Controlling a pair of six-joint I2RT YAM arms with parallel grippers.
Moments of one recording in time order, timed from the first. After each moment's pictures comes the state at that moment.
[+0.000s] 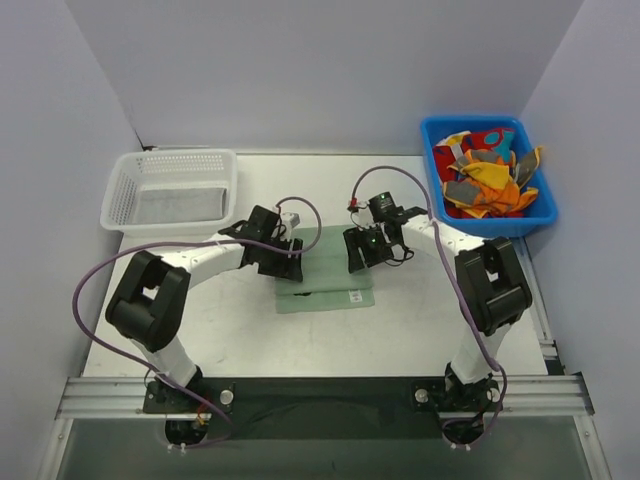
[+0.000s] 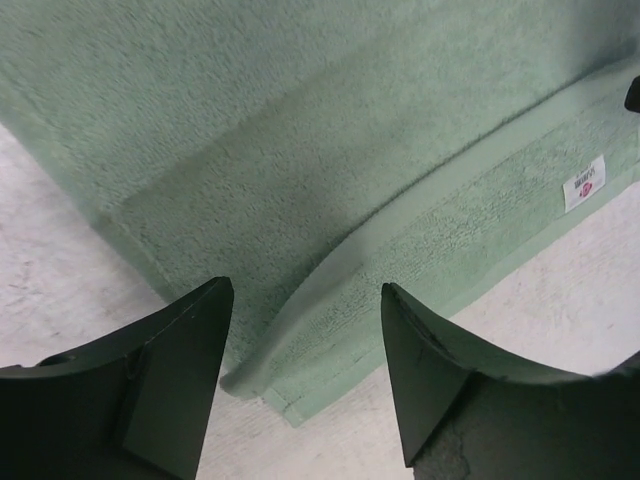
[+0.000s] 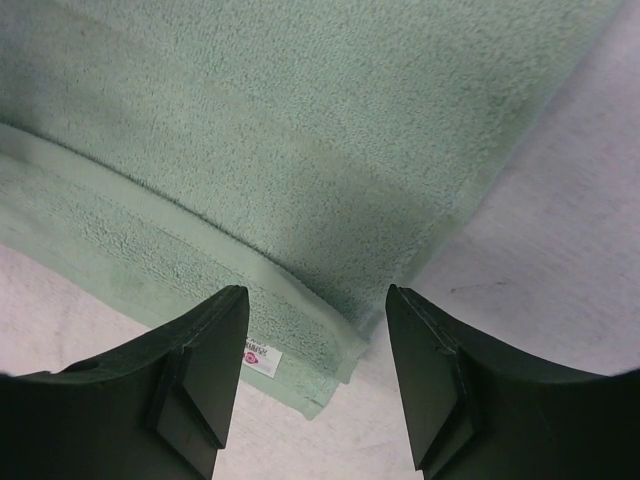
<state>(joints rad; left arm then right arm) -0.51 1.69 1.01 -0.33 0.27 -0.30 0.44 1.79 1.15 -0.51 -0.27 0.05</state>
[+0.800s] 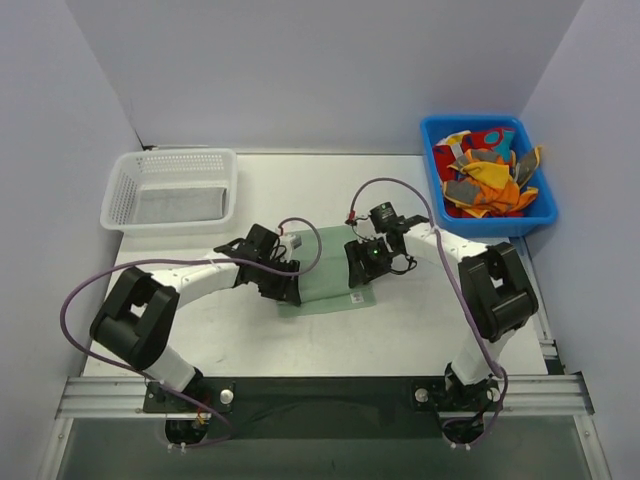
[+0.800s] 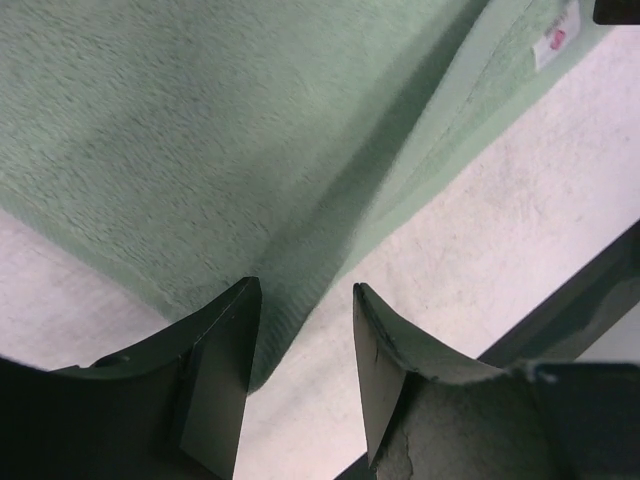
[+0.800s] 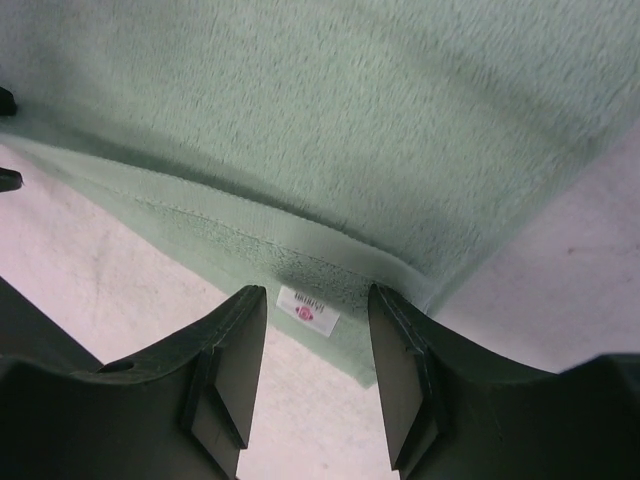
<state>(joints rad) -0.56 1.58 0.85 -0.35 0.39 -0.33 0.46 1.76 1.06 -0.53 -0.41 0.02</state>
